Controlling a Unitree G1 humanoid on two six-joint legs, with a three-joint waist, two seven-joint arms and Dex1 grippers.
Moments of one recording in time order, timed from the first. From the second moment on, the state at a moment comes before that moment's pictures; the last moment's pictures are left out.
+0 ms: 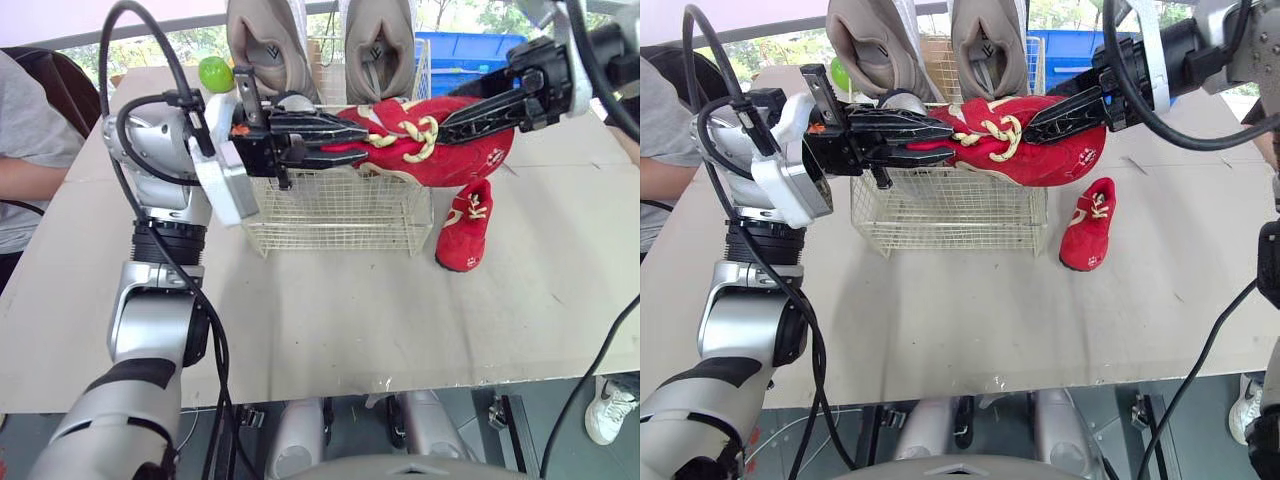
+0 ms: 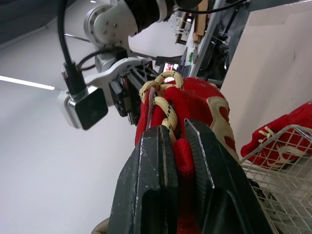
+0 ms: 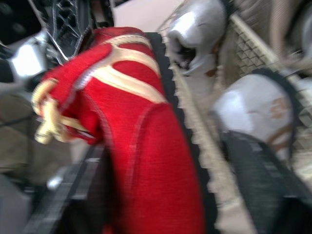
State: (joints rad) left arm -1.02 0.54 -0.02 0.36 -0.46 -0.94 -1.51; right arm -1.52 -0.87 0.38 0.26 0.64 1.28 1.36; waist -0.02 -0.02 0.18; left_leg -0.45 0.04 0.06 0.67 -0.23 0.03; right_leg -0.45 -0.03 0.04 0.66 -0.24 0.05
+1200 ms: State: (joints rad) left arm -0.55 0.37 0.08 -0.28 -1.58 0.67 -0.23; right arm -1.07 -0.23 -0.59 -0.24 1.19 1.61 0.17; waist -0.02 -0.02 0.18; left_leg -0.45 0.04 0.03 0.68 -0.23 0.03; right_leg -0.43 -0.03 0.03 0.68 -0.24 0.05
